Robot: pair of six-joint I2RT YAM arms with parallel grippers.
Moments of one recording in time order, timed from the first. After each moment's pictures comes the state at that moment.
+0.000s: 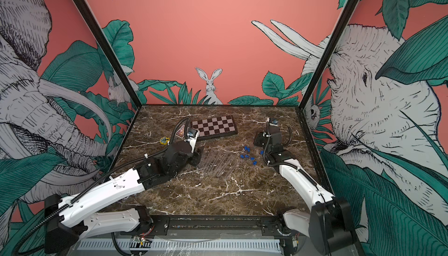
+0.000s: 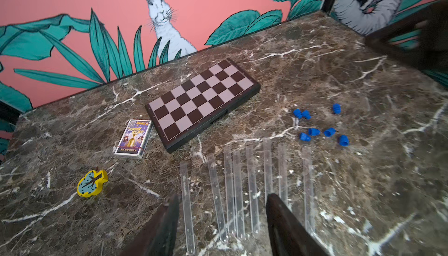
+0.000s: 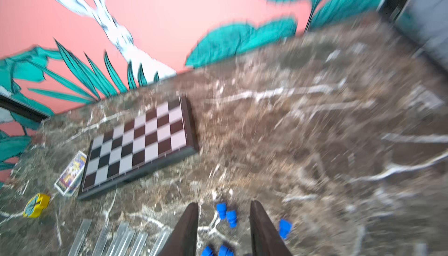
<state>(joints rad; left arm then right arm) -0.93 1.11 0.94 -0.40 -0.49 -0.23 0.29 1.15 0.79 -0.09 0.15 0.38</state>
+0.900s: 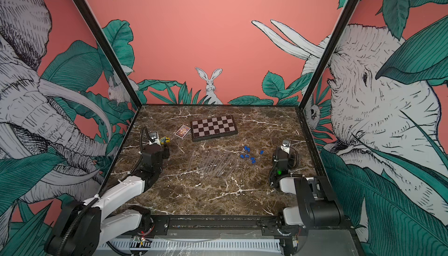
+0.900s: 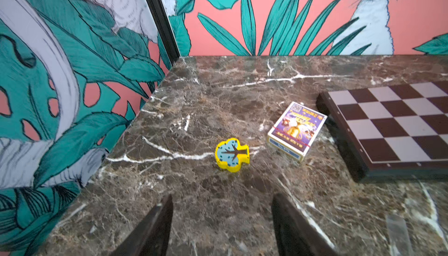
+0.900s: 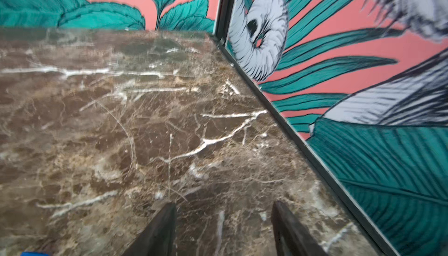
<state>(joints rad) -0.31 1.11 0.39 0.37 -0.55 -0.05 0.11 1.43 0.26 0.76 0.55 0.00</state>
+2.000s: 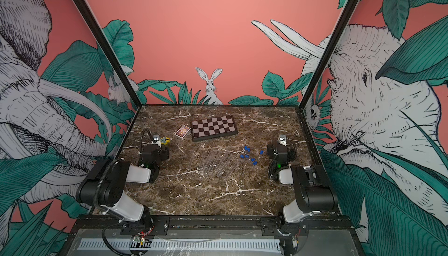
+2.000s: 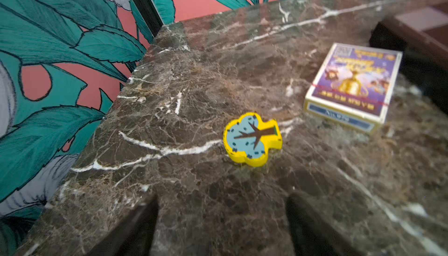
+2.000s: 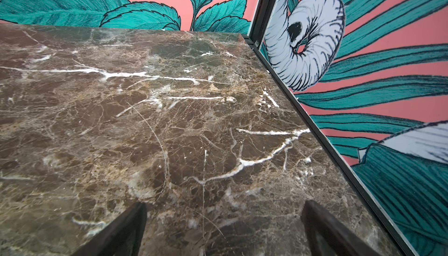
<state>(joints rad) -0.10 1.59 0.37 0.80 -0.31 0.12 0.07 1.53 0.37 0.76 0.40 -0.03</state>
